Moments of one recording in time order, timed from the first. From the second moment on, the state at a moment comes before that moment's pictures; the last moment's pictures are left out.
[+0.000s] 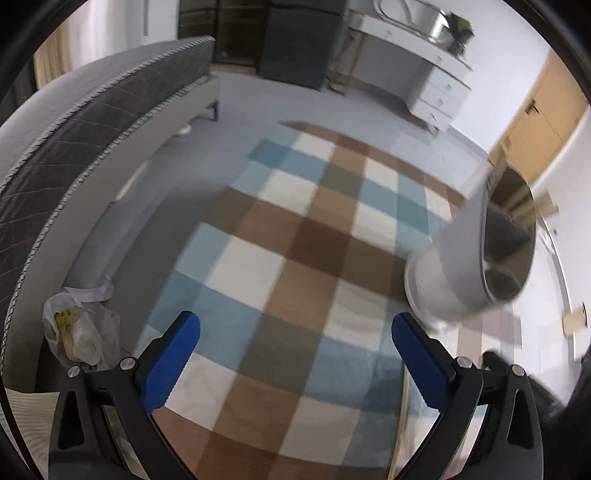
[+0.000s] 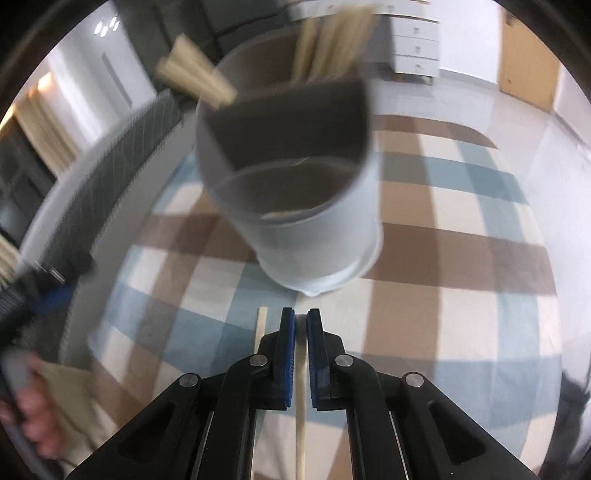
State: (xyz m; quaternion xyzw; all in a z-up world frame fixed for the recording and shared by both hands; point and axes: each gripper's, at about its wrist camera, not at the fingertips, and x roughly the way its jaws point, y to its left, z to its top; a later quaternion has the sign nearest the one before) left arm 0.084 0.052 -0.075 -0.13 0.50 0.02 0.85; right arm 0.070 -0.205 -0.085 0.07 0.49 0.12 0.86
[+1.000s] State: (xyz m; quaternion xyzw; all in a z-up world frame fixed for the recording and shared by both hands) left arm 0.119 -0.067 -0.145 -0.02 0.62 -0.04 0.78; right arm 0.037 -0.352 -0.089 0.38 0.44 0.08 0.81
